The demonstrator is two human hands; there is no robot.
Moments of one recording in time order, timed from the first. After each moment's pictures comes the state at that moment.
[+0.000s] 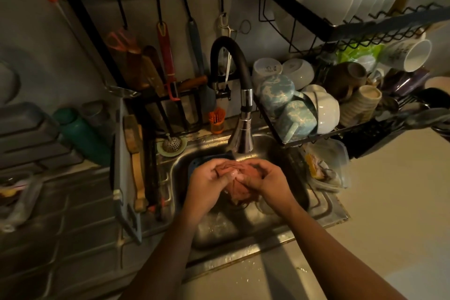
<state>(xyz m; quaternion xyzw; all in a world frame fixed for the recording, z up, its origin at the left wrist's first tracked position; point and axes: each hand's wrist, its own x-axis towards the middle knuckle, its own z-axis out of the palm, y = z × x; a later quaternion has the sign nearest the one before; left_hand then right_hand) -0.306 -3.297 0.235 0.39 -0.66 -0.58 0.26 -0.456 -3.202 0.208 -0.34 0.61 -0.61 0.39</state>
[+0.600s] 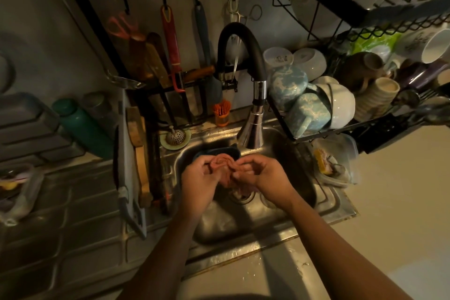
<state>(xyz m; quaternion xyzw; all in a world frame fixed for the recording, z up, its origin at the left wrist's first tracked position) -0.287 -3.309 0.223 0.46 -0.63 -0.56 0.29 -0.443 -3.223 0.211 -0.32 0.62 -0.57 0.44</state>
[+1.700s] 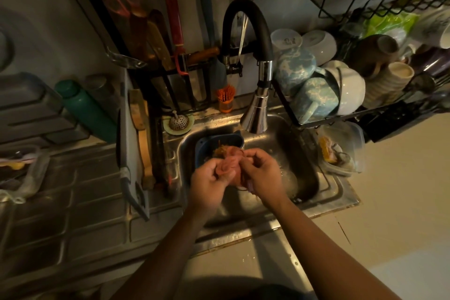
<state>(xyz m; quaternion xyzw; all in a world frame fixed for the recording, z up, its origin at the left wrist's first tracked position) -0.275 -3.277 0.201 0.43 -0.65 -0.57 0.27 -0.409 -3.215 0.191 -0.26 0.63 -0.61 0.40</state>
